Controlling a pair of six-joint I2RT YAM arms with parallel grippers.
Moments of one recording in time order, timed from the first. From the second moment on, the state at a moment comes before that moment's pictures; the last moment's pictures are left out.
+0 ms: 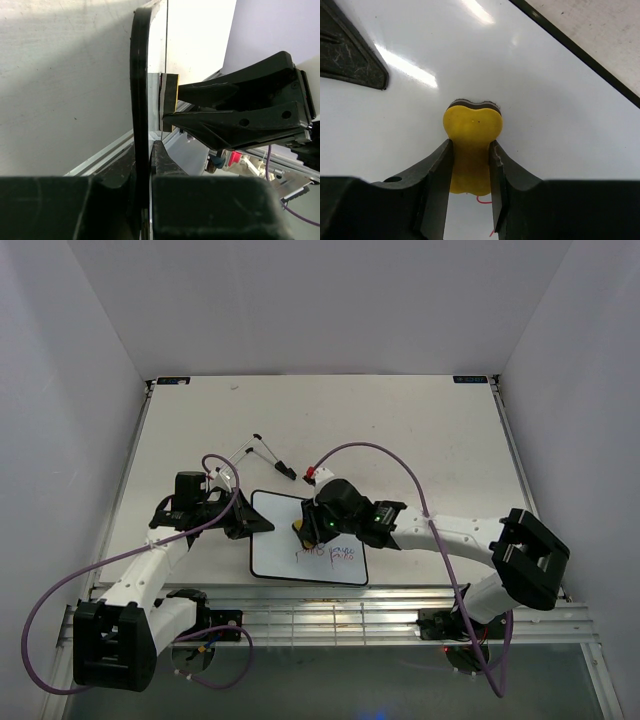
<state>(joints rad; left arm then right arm) -0.11 1.02 0.55 -0.40 0.84 -0.64 1.08 1.50 0.92 -0.11 -0.01 0.49</state>
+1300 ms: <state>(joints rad) -0.13 1.00 0.55 -0.43 0.80 -0.65 1.01 1.28 0.54 0.08 -0.01 0.59</state>
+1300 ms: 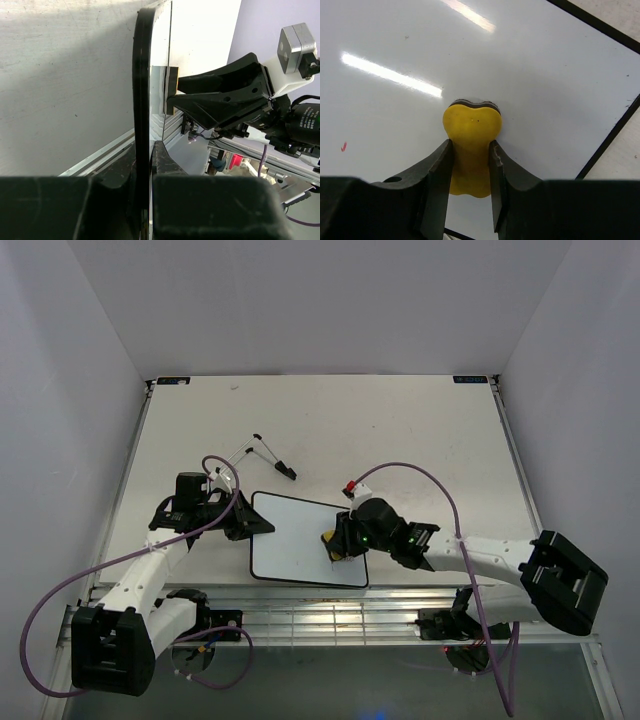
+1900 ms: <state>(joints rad) -0.13 1.00 0.55 -0.43 0.78 -0.65 1.30 1.47 0.94 -0.07 -0.01 0.52</state>
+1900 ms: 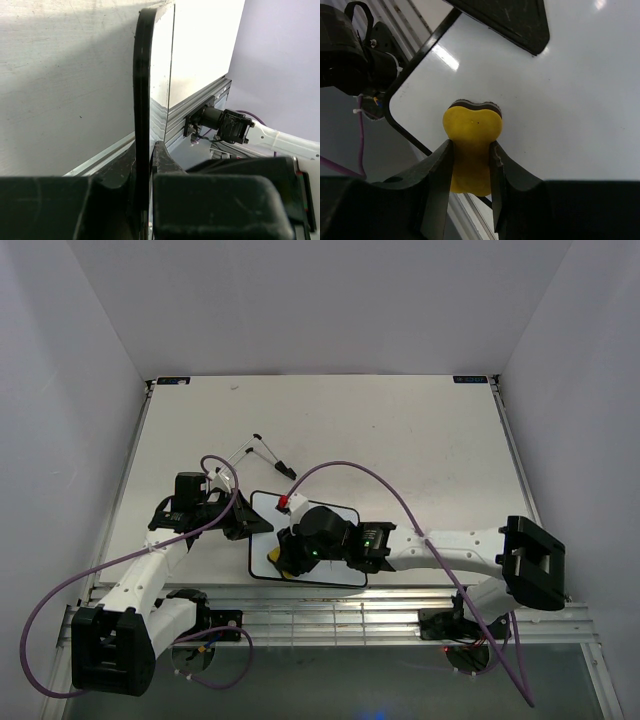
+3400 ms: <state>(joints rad) -0.13 0.96 0.55 -0.40 0.75 -0.70 0.69 1.23 0.31 0.22 -0.27 0.68</state>
